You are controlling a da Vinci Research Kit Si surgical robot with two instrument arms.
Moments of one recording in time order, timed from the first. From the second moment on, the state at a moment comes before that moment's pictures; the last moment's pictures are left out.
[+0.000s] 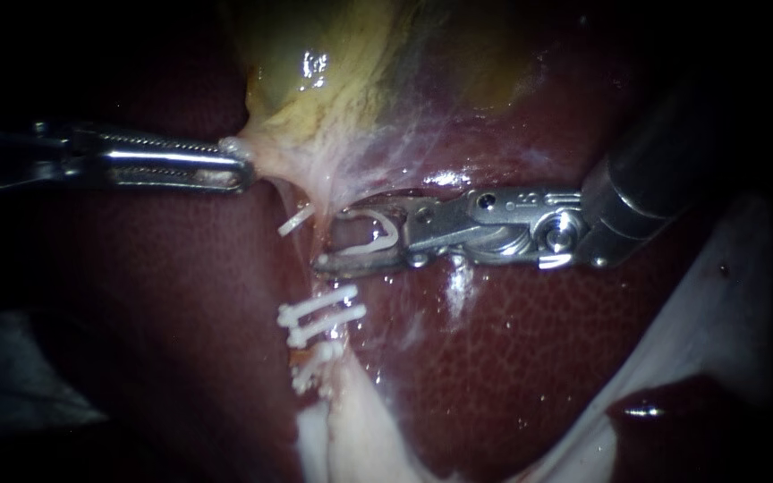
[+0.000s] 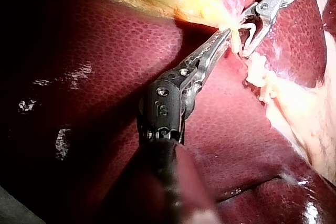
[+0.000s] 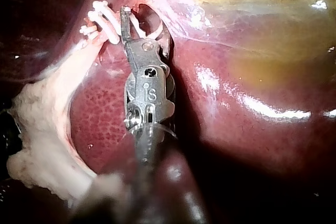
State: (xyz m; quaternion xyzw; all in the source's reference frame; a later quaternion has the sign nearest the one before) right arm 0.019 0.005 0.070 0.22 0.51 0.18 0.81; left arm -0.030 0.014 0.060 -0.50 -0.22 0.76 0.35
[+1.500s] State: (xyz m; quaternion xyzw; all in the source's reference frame) right arm 0.018 0.005 0.071 0.38 0.56 0.21 0.71; left arm -0.029 0.014 0.060 -0.50 -0.22 0.76 0.35
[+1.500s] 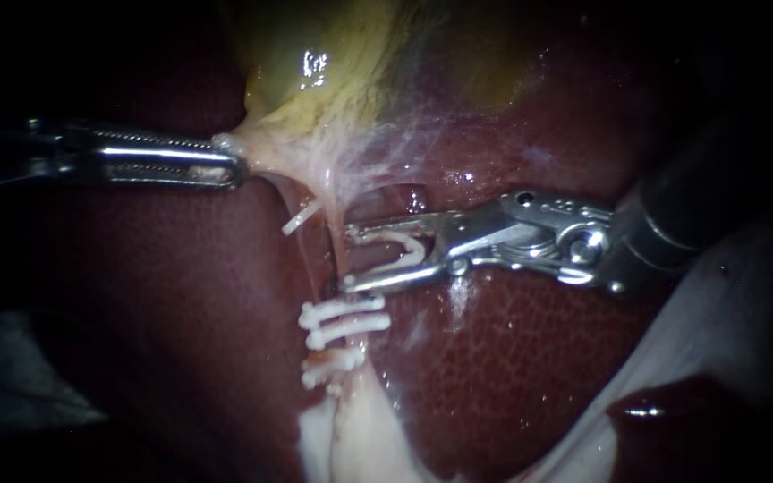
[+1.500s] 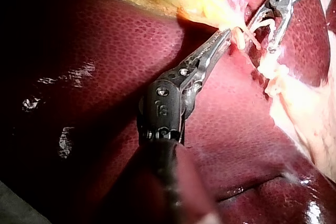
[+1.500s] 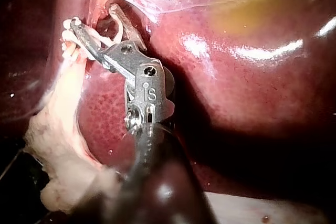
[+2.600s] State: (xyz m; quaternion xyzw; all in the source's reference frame) right arm 0.020 0.007 0.068 0.42 0.62 0.25 0.61; left arm -0.030 0.014 0.061 -0.50 -0.22 0.76 0.35
